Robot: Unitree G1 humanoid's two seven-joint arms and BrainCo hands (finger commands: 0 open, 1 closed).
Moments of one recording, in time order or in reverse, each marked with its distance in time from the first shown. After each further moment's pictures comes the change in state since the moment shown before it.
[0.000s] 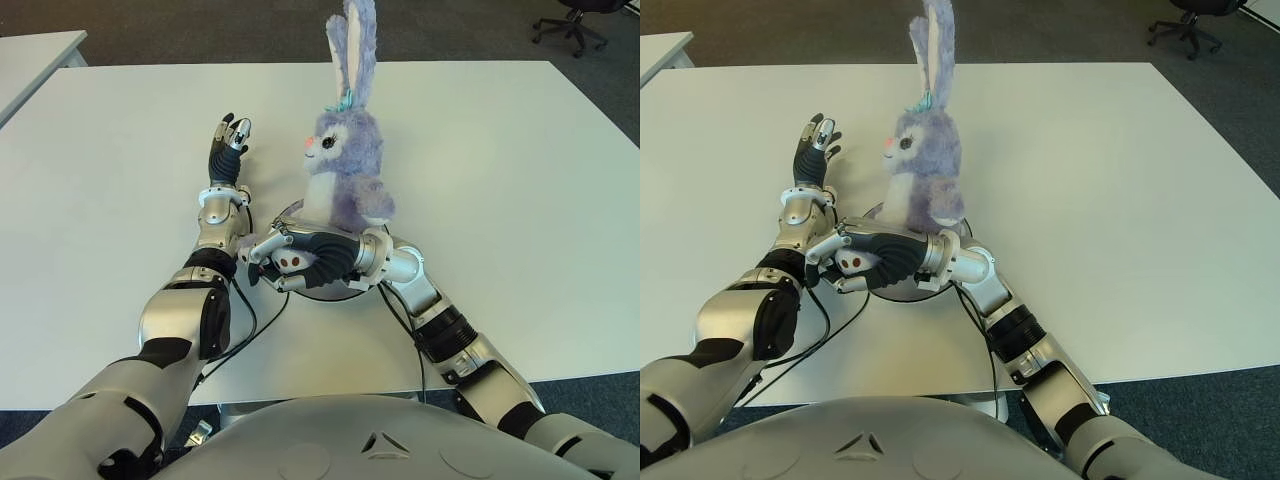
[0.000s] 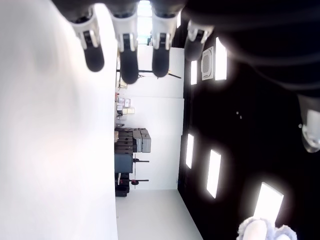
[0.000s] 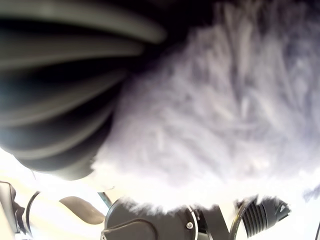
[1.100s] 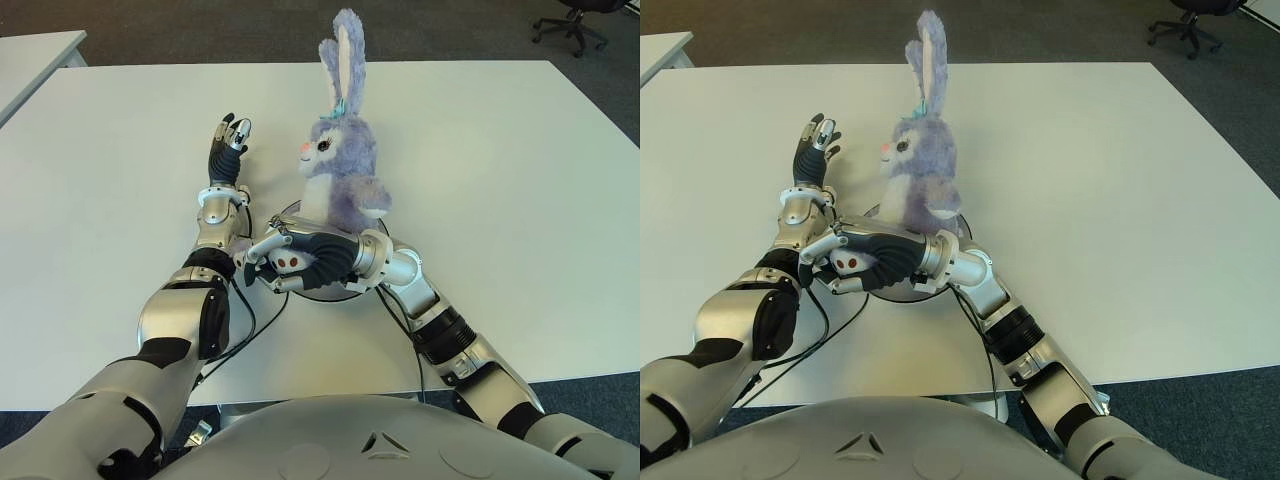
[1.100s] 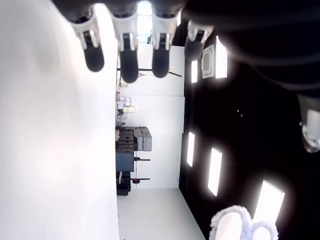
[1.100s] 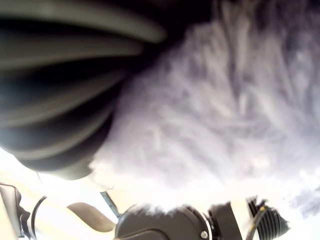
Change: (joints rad) left arm 0.000 0.006 -0.007 0.000 0.000 0.003 -0.007; right arm 0.000 0.006 0.018 -0.012 -0.014 -0.044 -0.065
